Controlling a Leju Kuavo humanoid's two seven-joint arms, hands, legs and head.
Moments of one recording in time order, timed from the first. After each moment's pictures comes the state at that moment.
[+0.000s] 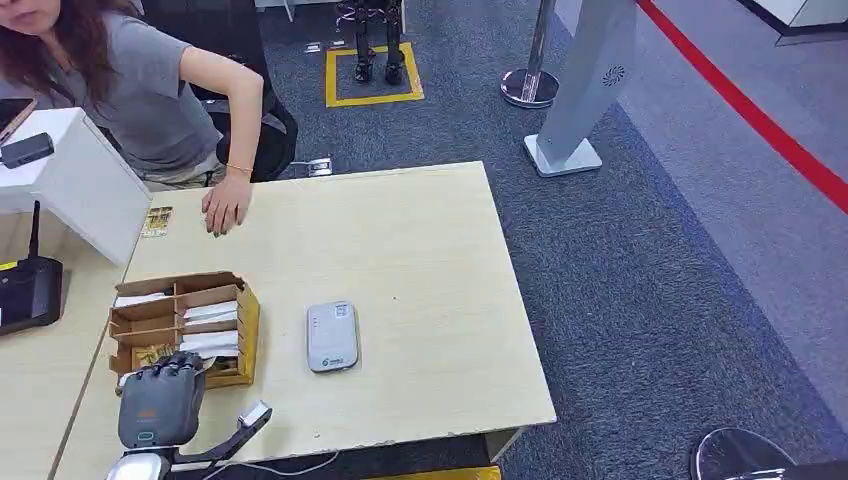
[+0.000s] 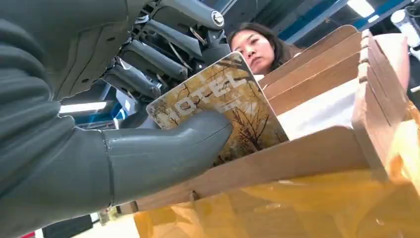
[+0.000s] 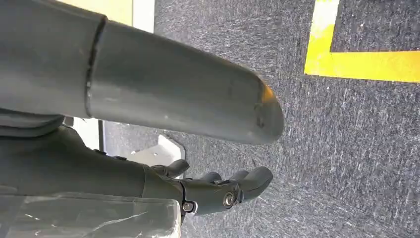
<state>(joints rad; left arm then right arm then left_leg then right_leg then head) 0.06 0.33 -0.36 -1.42 -1.57 0.41 0.44 -0.07 0.07 -1.06 -0.20 1.52 -0.08 0.14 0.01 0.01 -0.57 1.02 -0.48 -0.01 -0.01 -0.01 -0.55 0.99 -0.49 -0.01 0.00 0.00</state>
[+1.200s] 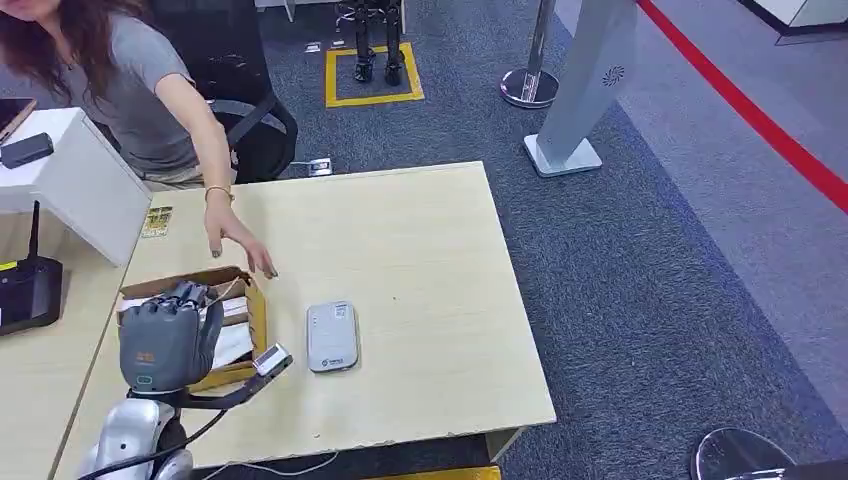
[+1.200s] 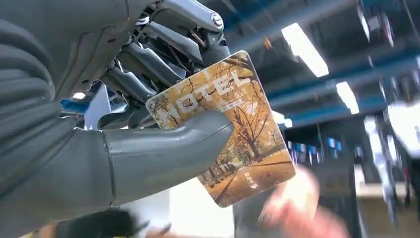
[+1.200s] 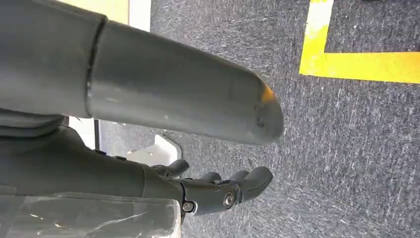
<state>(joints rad) -0.08 0.27 -0.35 -1.67 -1.50 0.40 0.26 -0.08 0.07 -1.06 -0.20 1.52 -0.08 0.12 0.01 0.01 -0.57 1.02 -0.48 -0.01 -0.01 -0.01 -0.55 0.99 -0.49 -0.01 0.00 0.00</state>
